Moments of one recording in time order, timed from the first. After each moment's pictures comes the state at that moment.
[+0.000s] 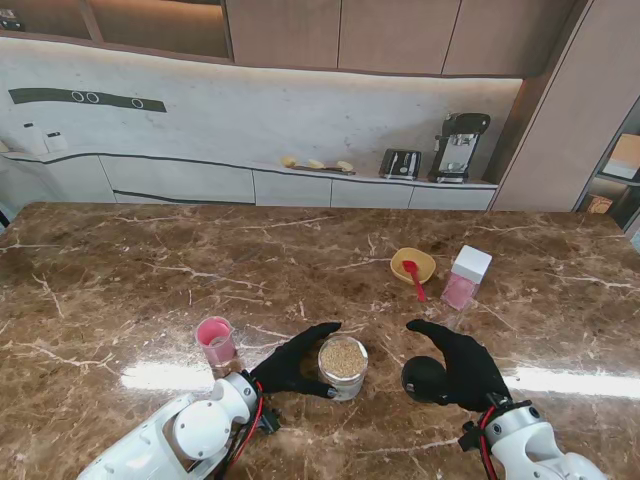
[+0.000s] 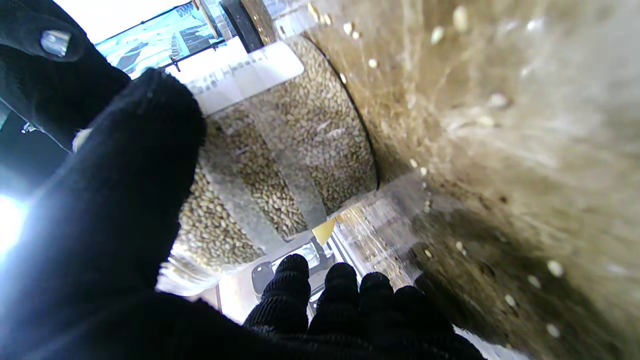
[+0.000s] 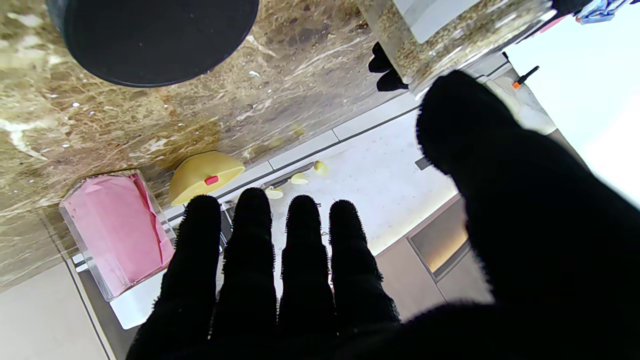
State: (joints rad) left arm 1.43 -1.17 -0.81 -1.27 0.17 -0.29 0.02; right arm -2.08 -1.12 1.51 -1.85 -0.72 -0.21 -0.16; left_hand 0.62 -0.70 0.56 -0.12 0.17 0.04 0.00 0.28 0.15 0.00 0.05 0.23 0.05 -0.14 0.04 0.32 -0.06 -0.27 0.08 0.32; right_hand 0.52 -0.82 0.96 -0.16 0.39 0.07 0.21 0.60 0.51 0.01 0.19 0.37 0.53 0.03 0.19 0.34 0.26 0.03 0.59 0.47
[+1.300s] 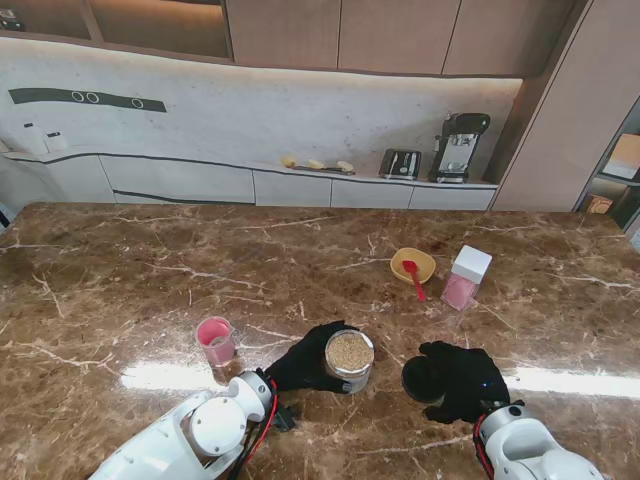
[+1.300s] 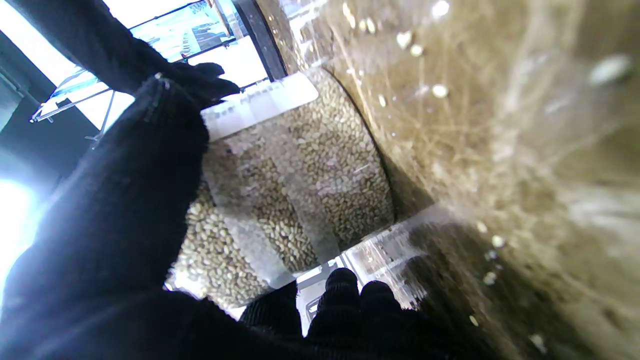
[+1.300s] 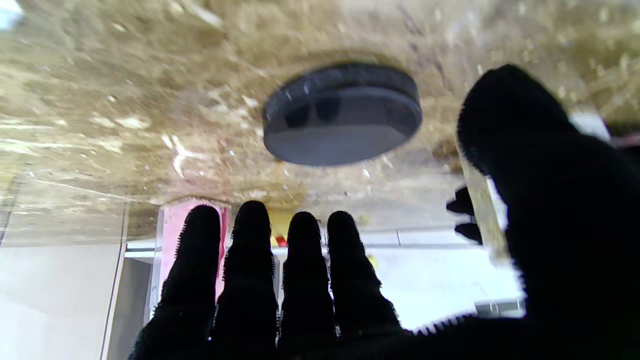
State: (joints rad) left arm 1.38 -1.22 -0.74 -1.20 0.11 -0.30 0.04; right arm -2.07 -1.06 1.45 -1.90 -1.12 0.08 0.06; left_hand 0.64 -0.63 0.50 -0.12 0.17 -0.11 0.18 0.51 0.14 0.00 0.01 0.18 0.03 -0.14 0.02 0.14 -0.12 -0.28 -0.08 0.25; right_hand 0.40 -0.85 0.96 -0.16 0.31 0.10 0.20 0.61 0.38 0.01 0.17 0.39 0.44 0.04 0.16 0.34 0.19 0.03 0.58 0.47
